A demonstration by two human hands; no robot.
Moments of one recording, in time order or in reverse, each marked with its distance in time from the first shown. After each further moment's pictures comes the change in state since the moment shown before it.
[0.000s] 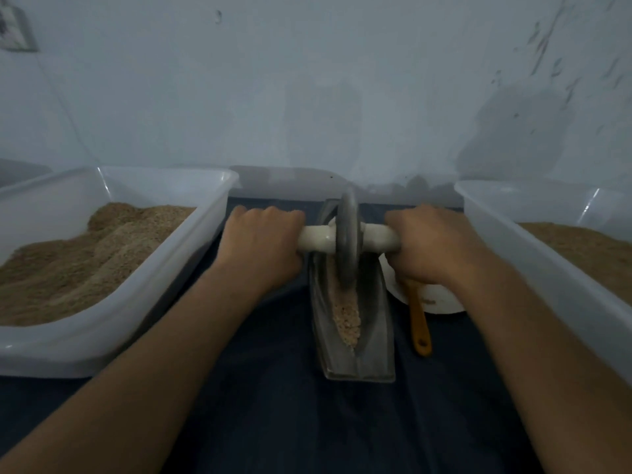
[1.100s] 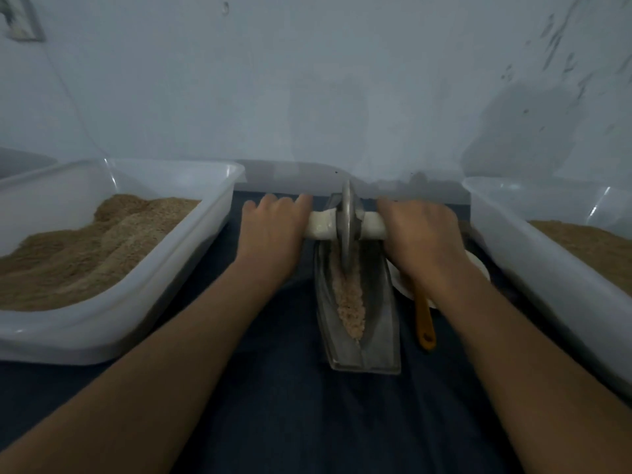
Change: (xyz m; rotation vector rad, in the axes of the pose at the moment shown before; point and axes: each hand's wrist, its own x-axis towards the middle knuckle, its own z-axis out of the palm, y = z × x) left_hand 0.013 0.005 0.027 0.075 0.066 -0.061; right_hand 0.006 -0.025 0.012 -0.128 0.193 0.019
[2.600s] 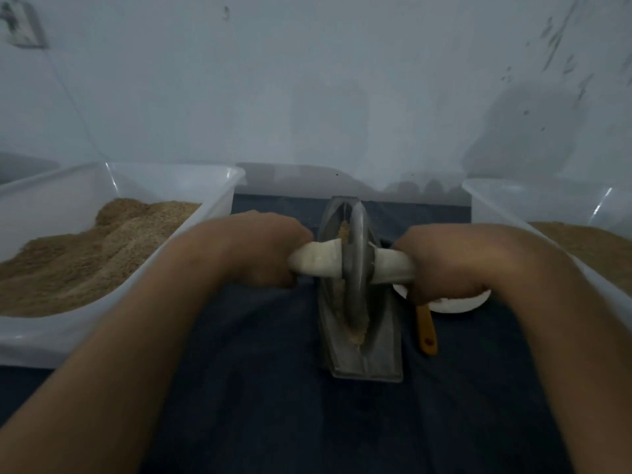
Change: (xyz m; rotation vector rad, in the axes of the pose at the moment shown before) left_hand -0.009 -0.031 -0.065 -0.210 -0.599 0.271; right_hand -0.017 0.019 -0.061 0.237 -0.741 -0.127
